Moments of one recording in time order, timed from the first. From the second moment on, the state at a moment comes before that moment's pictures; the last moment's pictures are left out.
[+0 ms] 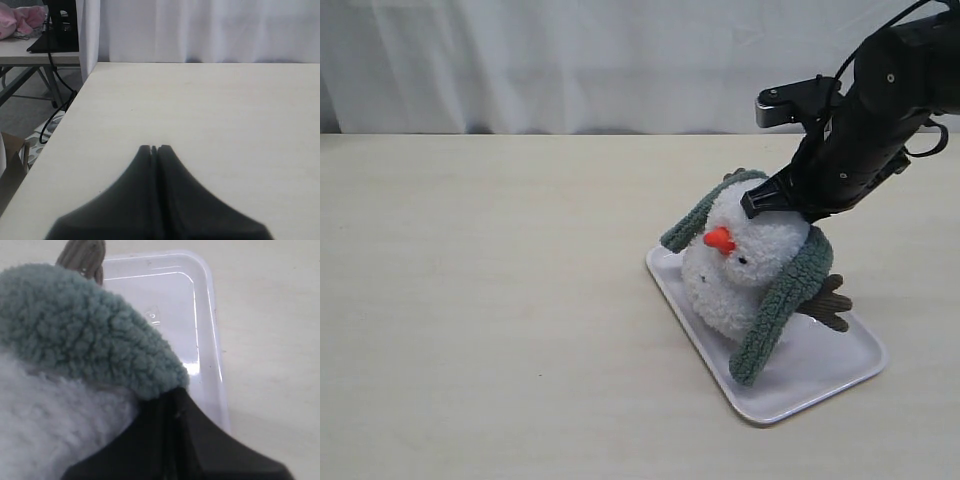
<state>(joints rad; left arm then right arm) 0.05 0.00 0.00 0.04 0.34 0.00 0.28 1.77 -1.28 -0.12 0.82 0.06</state>
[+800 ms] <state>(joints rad) 0.05 0.00 0.00 0.04 0.34 0.00 0.28 1.58 -1.30 0.10 1.01 -0.12</state>
